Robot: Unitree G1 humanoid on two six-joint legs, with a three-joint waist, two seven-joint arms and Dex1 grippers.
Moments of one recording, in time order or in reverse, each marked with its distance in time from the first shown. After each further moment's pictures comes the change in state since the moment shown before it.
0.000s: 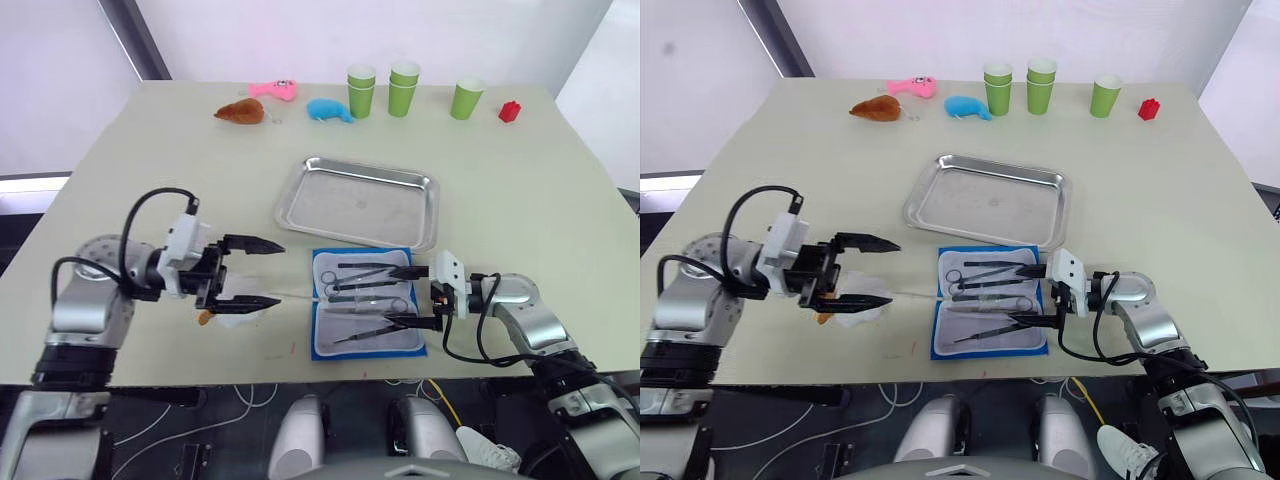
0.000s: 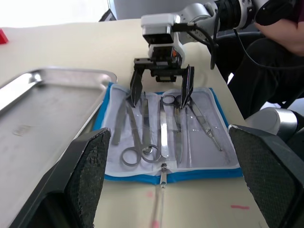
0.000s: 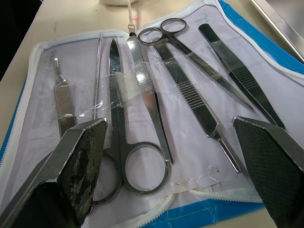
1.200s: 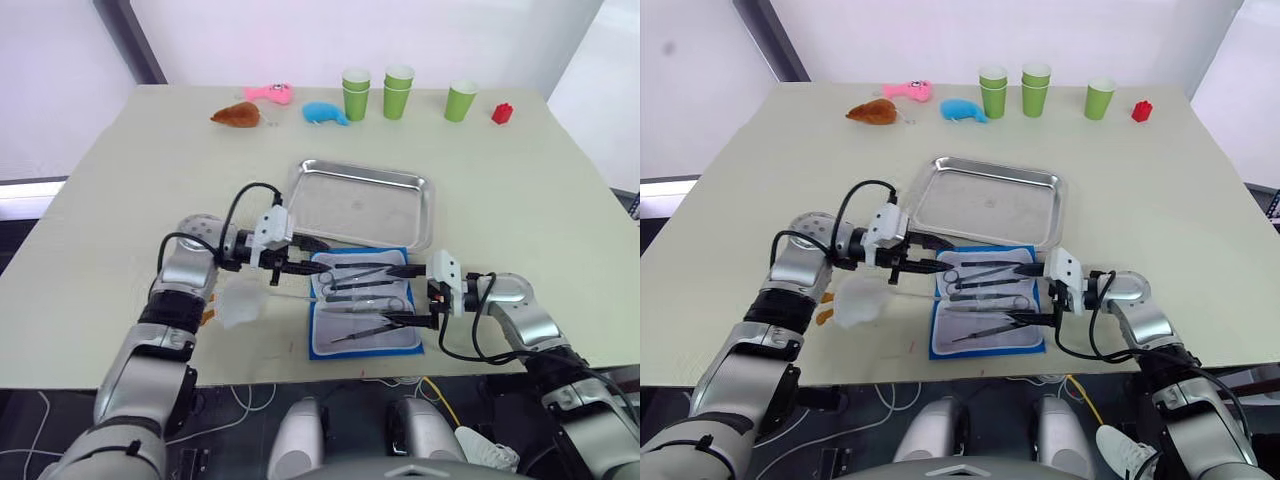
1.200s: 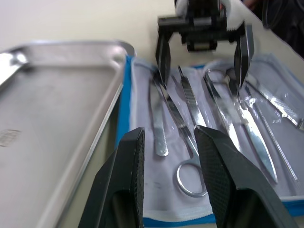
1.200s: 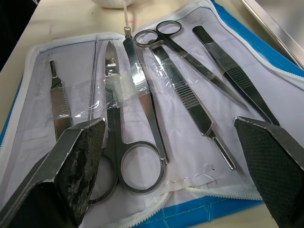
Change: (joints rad) left arm -0.350 -0.342 -0.242 0.525 0.416 -0.239 0.069; right arm -0.039 0.027 0.010 0.077 0.001 -0.058 -0.001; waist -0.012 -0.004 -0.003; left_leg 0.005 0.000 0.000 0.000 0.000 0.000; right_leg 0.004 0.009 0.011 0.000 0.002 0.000
